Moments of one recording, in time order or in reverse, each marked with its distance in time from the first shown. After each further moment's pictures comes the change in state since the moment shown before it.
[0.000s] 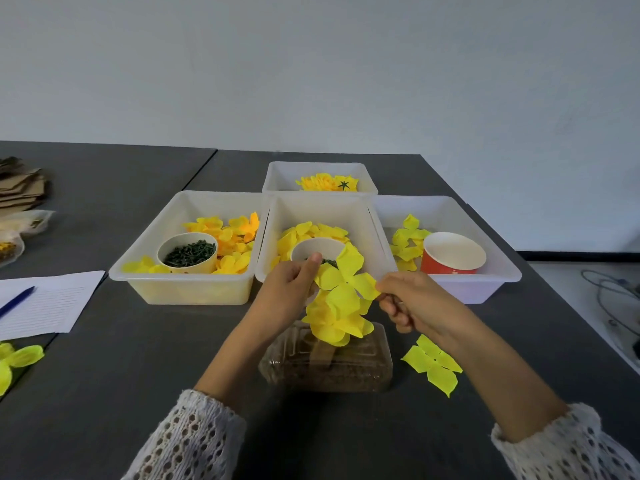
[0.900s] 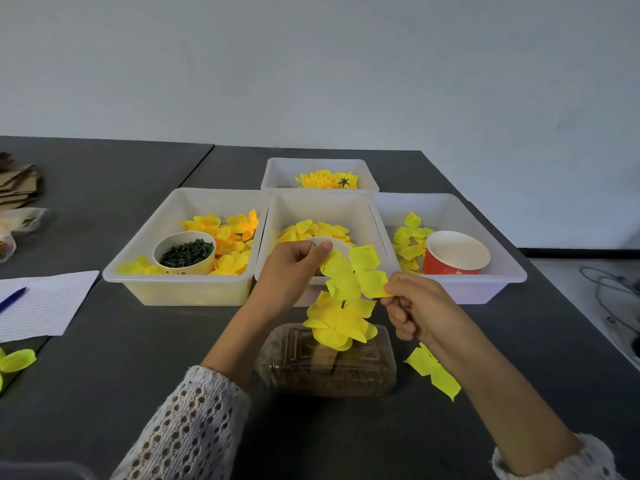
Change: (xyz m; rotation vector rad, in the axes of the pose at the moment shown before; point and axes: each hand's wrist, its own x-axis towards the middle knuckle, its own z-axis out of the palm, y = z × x) left_hand 0.031 -0.002 -0.004 -0.016 0.060 0.091; right_hand -0.006 0.007 0.006 0.226 0.039 -0.058
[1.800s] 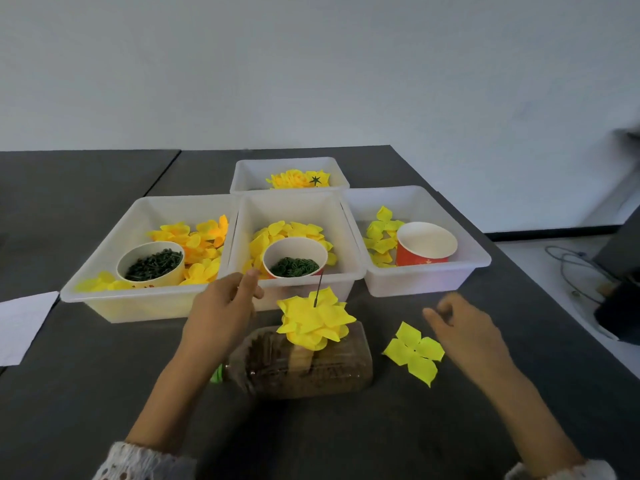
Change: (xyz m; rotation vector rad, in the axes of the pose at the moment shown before) left_hand -0.043 -0.019 -0.026 0.369 0.183 -0.184; right_hand -0.017 0.054 -0.086 -1.001 0.537 0.064
